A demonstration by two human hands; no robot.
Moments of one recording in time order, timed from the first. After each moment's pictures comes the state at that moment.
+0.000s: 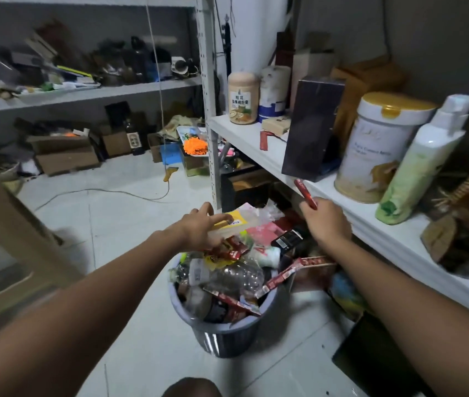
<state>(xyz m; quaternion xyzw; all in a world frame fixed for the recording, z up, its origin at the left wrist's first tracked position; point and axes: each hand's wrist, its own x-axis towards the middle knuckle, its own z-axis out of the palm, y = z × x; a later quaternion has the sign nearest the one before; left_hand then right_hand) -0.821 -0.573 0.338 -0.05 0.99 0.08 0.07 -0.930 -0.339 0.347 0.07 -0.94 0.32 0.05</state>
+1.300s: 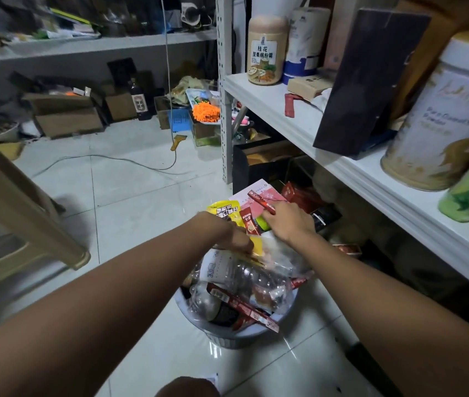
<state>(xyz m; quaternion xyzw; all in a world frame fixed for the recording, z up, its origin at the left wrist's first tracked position) -0.879 -0.558 0.269 -0.04 0.94 -0.01 0.35 -0.941 -0.434 0.272 0.24 -0.96 0.15 -0.08</state>
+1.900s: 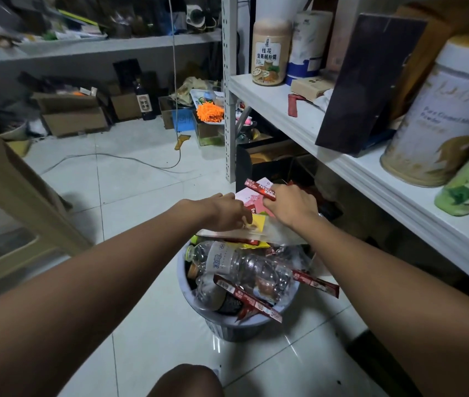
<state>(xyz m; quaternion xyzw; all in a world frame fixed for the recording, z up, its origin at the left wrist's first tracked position) -0.851 -0.574 0.312 0.04 0.98 0.02 0.17 -0.935 -0.438 0.302 0.29 -0.95 0.11 -0.02</state>
